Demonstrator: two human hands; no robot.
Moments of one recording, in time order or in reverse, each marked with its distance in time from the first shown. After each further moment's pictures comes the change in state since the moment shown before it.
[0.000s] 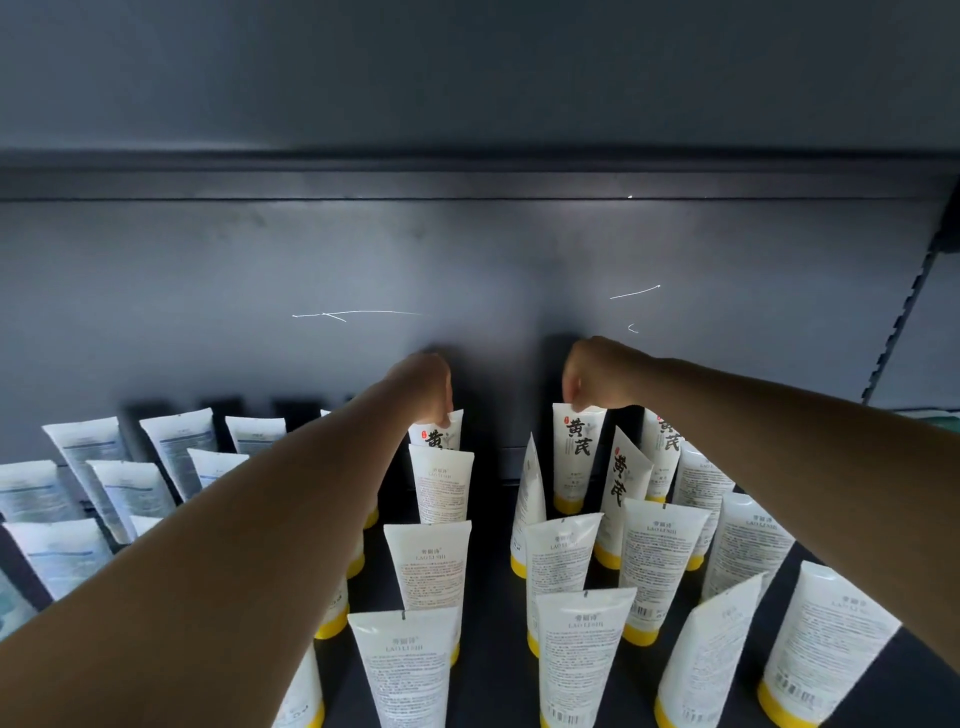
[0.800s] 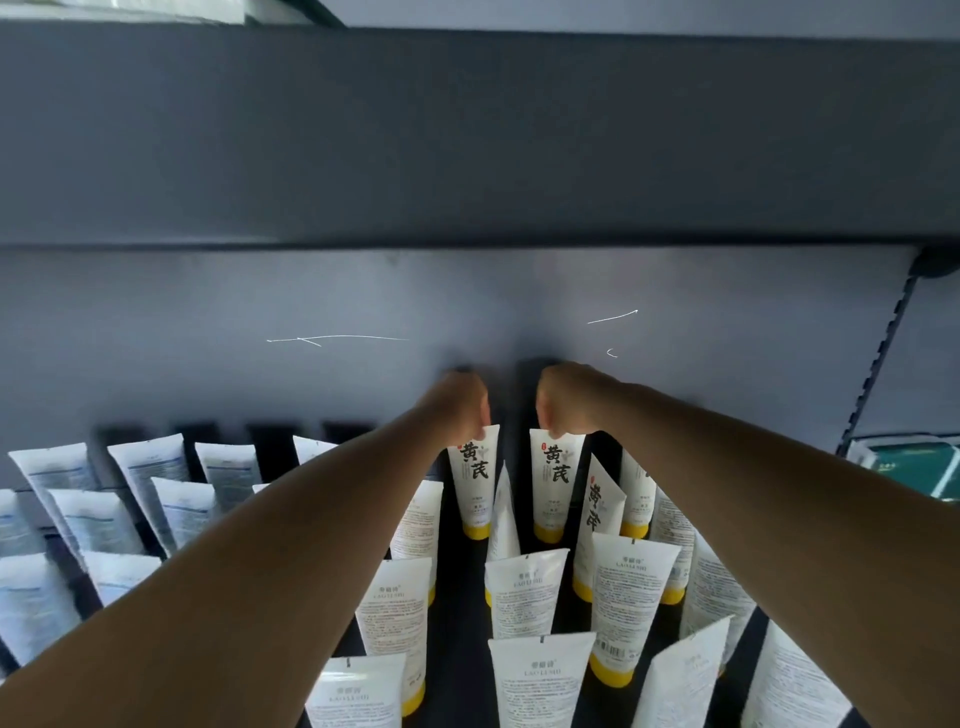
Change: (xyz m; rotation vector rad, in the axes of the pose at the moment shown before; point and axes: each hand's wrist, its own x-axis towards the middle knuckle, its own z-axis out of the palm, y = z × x) left_hand 0.023 0.047 0.016 -0.143 0.079 0.177; right_hand 0.004 -0.004 -0.002 -0.112 -0.017 0.003
